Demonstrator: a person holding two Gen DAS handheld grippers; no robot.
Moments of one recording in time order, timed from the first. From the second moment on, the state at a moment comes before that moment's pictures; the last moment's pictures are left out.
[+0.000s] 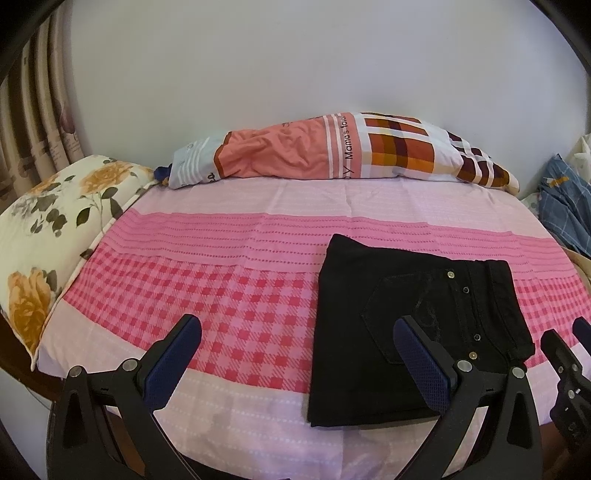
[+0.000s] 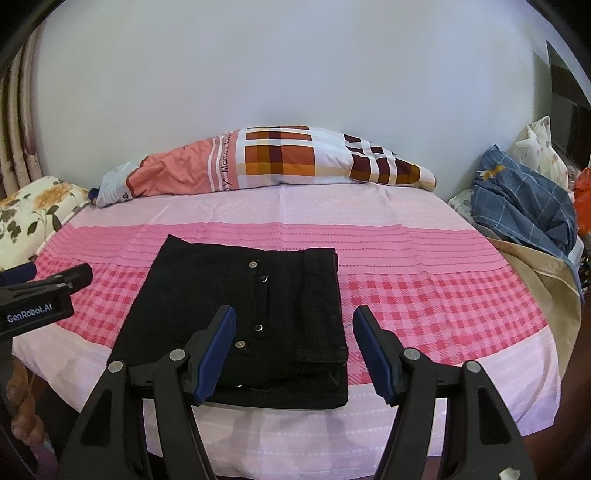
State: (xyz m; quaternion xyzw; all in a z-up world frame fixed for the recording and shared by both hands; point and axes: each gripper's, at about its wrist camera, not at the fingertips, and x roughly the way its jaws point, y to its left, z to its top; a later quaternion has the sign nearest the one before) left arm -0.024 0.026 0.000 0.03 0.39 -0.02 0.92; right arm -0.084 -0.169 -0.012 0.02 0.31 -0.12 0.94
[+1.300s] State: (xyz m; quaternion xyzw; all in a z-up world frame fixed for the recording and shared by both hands) left arm -0.022 0.030 0.000 0.04 0.39 -0.02 0.92; right arm -0.071 -0.173 -0.025 0.00 0.35 -0.12 0.93
